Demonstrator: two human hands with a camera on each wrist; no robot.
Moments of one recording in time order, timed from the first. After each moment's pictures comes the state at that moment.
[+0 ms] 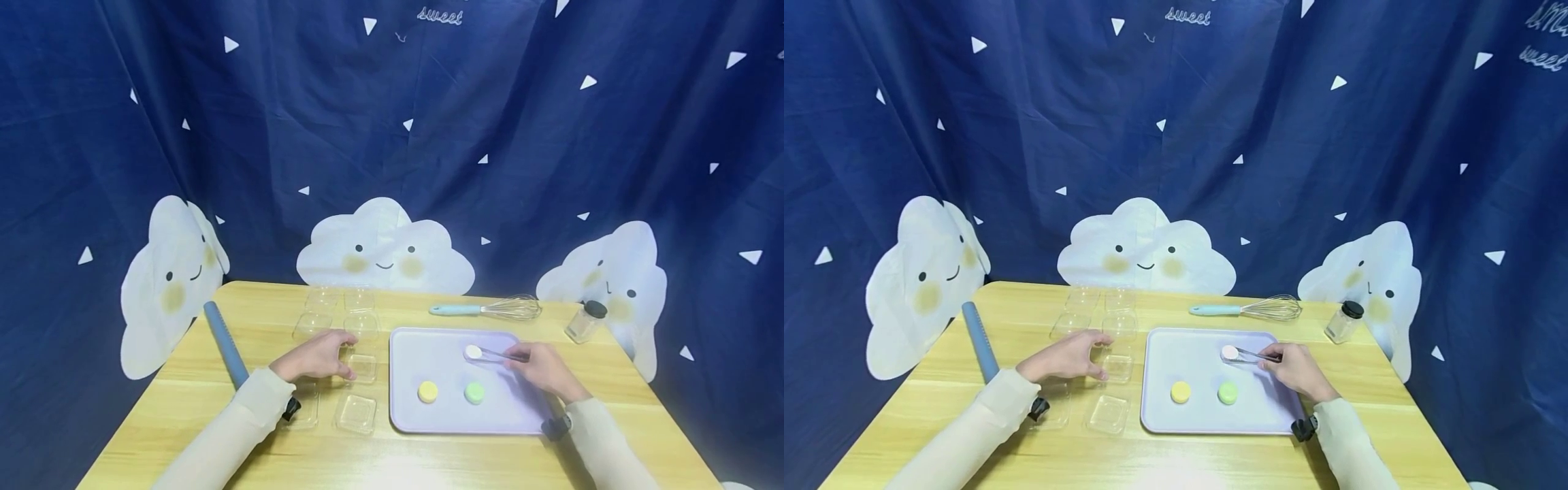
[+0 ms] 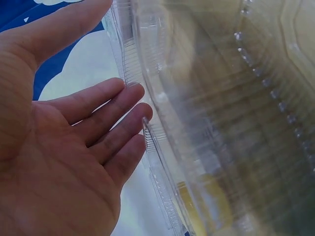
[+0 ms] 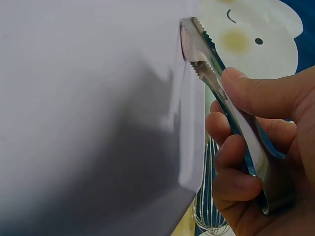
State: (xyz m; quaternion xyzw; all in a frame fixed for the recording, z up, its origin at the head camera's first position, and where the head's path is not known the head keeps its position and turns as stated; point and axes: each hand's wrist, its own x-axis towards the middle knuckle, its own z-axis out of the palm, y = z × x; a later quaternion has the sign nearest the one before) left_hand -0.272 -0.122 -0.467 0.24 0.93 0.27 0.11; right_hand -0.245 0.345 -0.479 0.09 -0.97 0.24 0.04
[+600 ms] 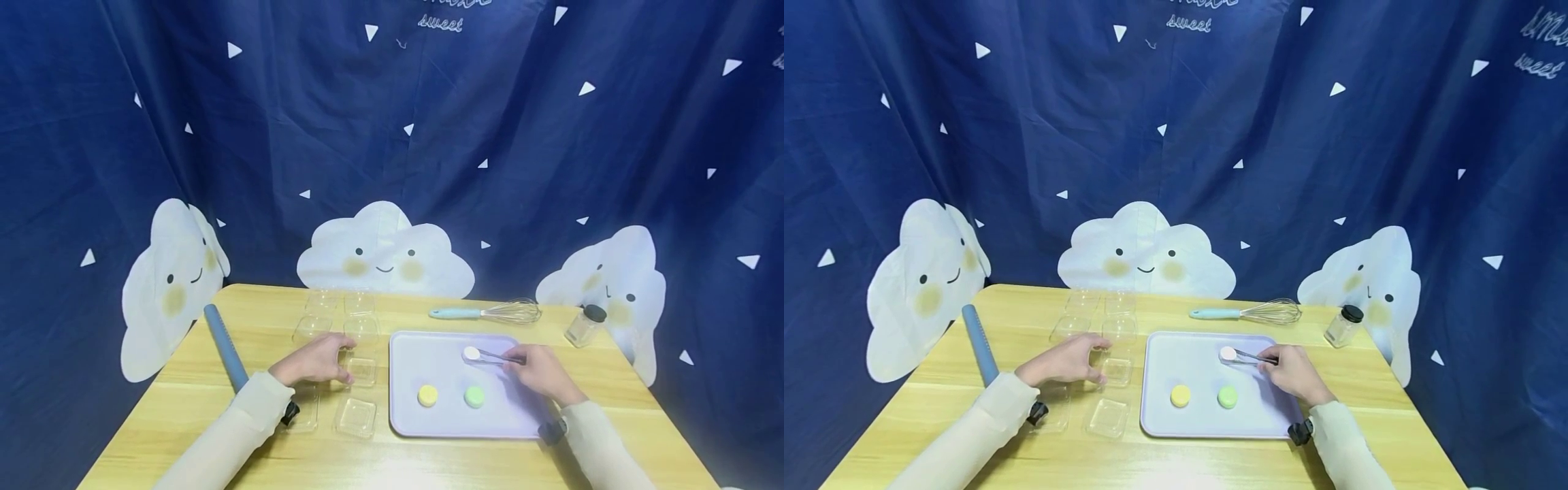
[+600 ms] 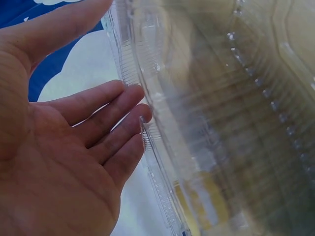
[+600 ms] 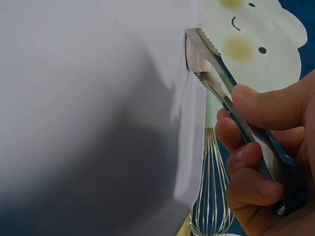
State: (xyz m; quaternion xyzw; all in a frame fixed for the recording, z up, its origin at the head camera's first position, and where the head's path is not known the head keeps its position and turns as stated) left_hand -0.270 -0.124 -0.469 0.24 0.93 0.27 0.10; right_hand -0.247 0.341 -0.479 0.10 -0.97 0.23 0.06
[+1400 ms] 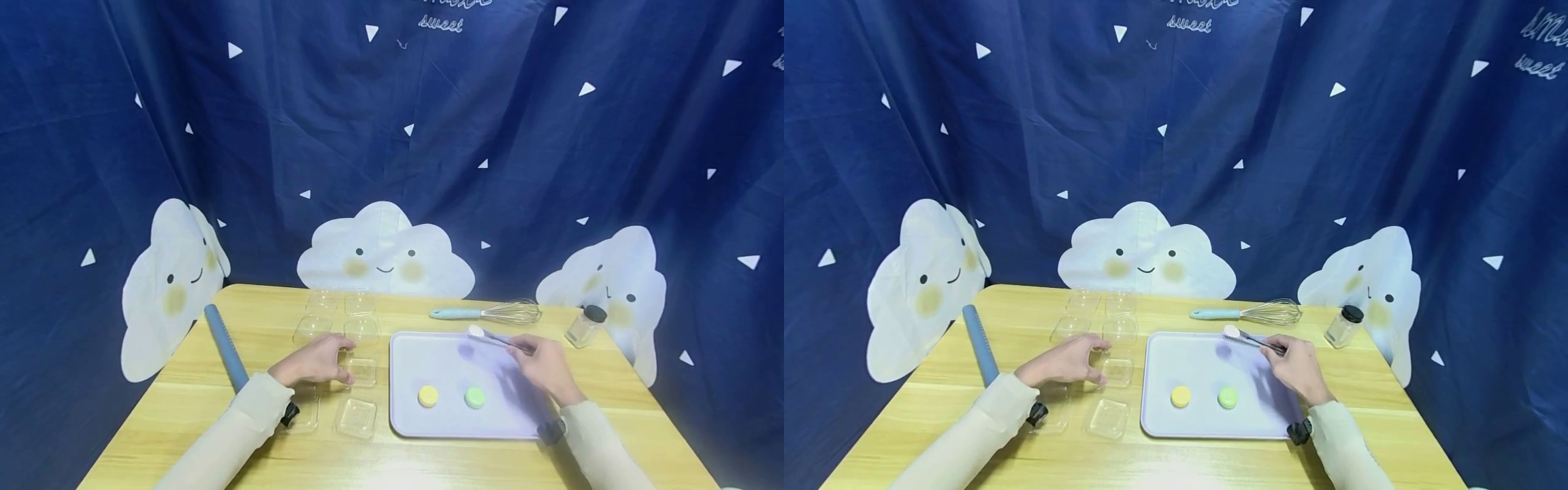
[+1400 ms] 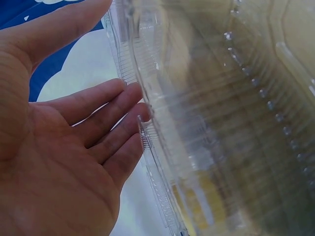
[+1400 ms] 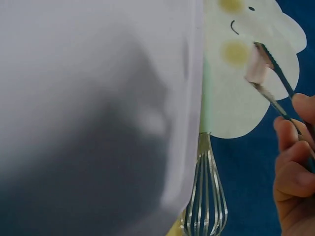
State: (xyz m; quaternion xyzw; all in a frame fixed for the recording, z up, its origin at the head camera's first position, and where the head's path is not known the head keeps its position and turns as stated) left_hand -0.268 -0.123 -0.467 0.23 0.93 0.28 0.10; right_hand -0.245 0.338 -0.472 0.04 -0.95 0.27 0.16
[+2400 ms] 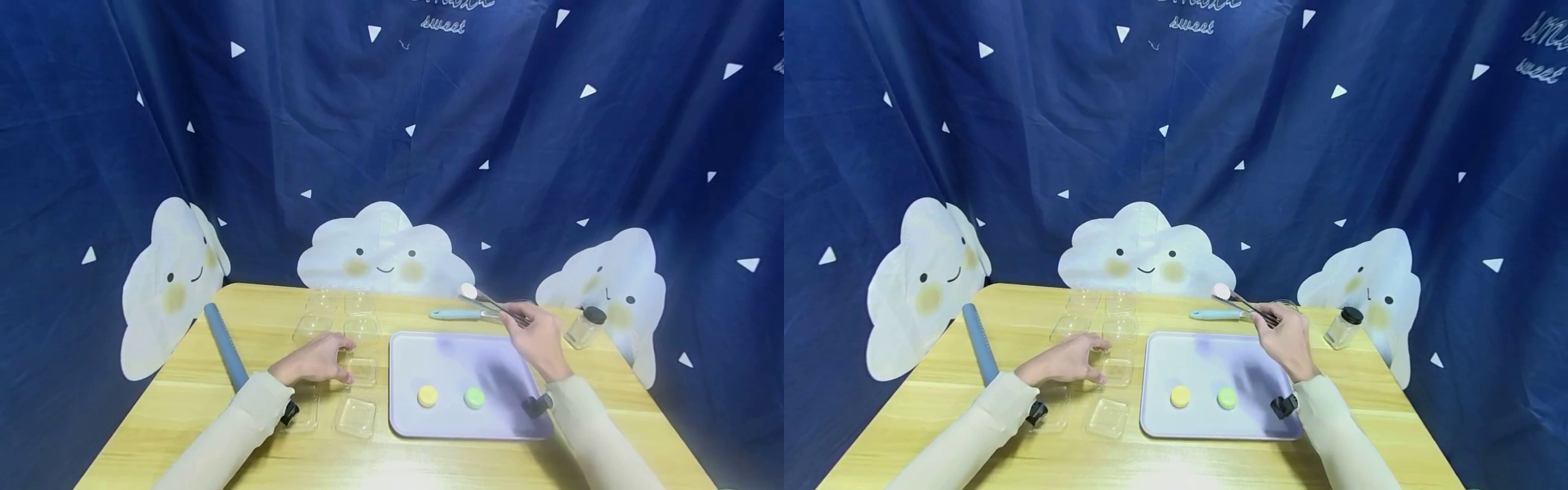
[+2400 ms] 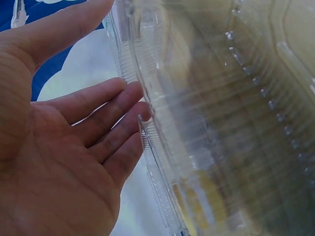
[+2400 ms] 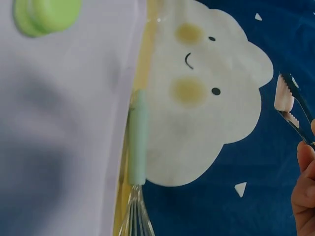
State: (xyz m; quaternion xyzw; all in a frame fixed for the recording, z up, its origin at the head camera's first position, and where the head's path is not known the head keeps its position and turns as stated) left_hand -0.270 -0.124 -0.470 0.22 0.93 0.28 0.11; right_hand -0.262 0.299 -0.422 0.12 -0.86 0.31 0.38
